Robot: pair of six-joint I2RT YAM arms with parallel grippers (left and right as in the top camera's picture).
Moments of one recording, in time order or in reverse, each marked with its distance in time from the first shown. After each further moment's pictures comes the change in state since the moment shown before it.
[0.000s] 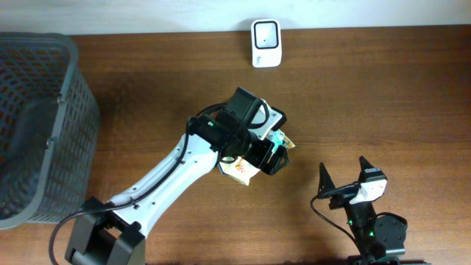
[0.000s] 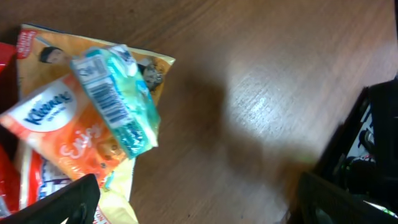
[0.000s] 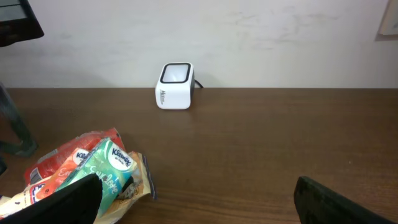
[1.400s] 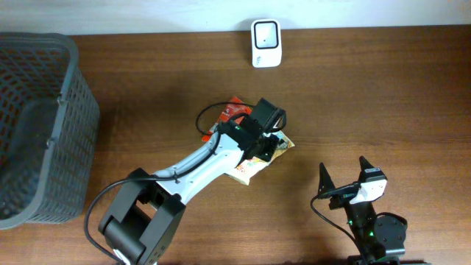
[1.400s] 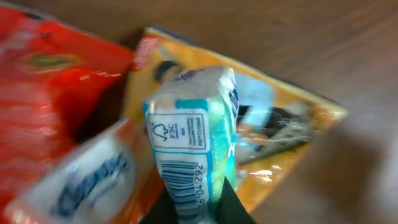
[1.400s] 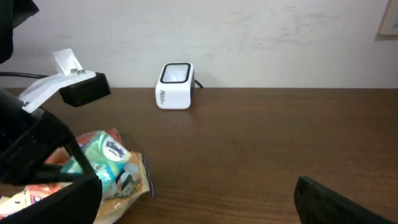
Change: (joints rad) left arm -0.065 0.195 -0.004 0.175 -0.463 -0.144; right arm 0.000 0.000 0.000 0.000 0.000 0.000
